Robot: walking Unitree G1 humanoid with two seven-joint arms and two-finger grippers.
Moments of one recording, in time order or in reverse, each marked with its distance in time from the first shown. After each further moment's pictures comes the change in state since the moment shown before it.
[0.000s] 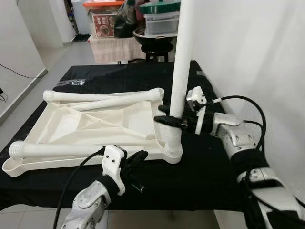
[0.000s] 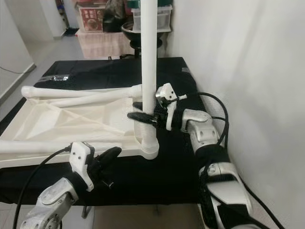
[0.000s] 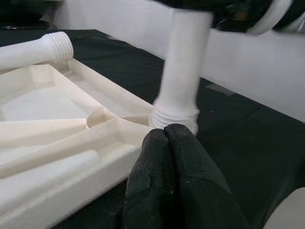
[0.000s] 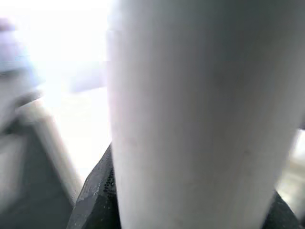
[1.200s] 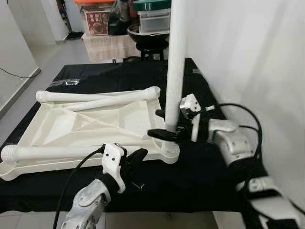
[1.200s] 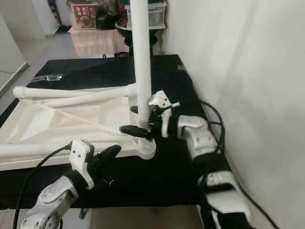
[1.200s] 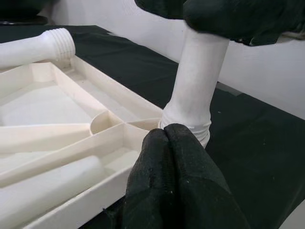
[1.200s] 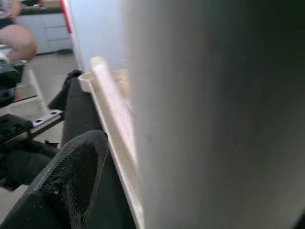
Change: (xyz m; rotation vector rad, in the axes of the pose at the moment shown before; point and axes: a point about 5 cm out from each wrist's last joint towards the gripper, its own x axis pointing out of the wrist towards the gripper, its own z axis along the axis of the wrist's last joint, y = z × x) left arm 0.002 0.003 0.004 0.009 -0.014 0.015; right arm -0.005 0.002 0.016 -0.044 0.108 0.409
